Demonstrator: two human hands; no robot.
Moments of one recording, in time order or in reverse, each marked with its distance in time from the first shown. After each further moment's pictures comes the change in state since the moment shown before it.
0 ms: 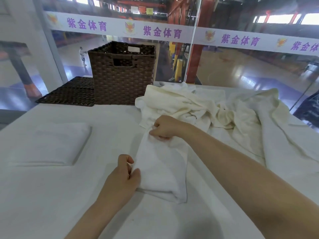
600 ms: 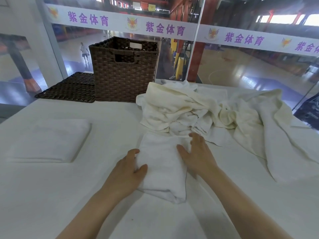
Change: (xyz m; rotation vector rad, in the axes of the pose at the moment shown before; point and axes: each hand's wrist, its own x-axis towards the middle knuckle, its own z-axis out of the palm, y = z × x) left_hand 0.022 0.004 0.004 0.130 -0.155 -0.048; right_hand -0.083 0.072 0.067 0.214 0.420 0.279
